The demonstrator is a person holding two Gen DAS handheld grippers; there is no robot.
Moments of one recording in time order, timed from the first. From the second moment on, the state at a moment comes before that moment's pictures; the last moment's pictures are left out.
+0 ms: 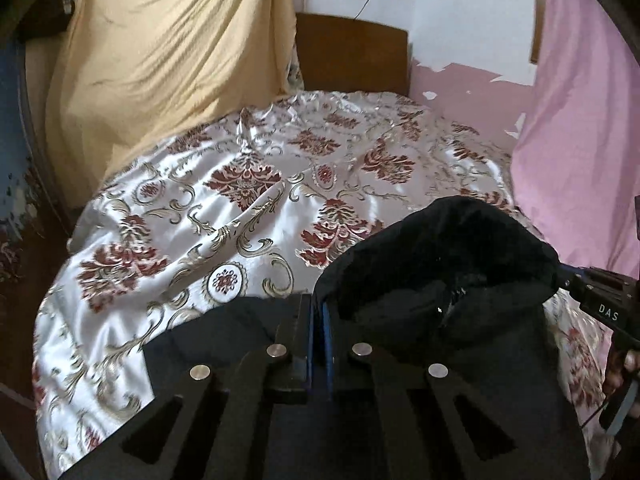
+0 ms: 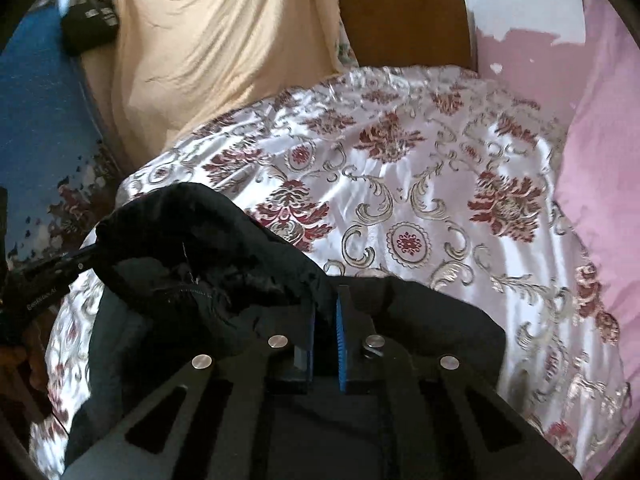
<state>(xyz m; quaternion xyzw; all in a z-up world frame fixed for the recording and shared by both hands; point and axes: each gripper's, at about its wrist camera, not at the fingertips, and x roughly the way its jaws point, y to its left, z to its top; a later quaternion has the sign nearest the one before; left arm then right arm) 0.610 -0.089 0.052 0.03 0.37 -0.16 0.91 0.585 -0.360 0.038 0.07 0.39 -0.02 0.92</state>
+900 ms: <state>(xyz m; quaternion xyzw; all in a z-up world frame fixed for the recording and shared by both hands) 0.569 -0.077 -0.090 -0.02 0.37 -0.13 0.92 0.523 -0.329 -0.099 -0.04 0.37 -0.07 0.93</state>
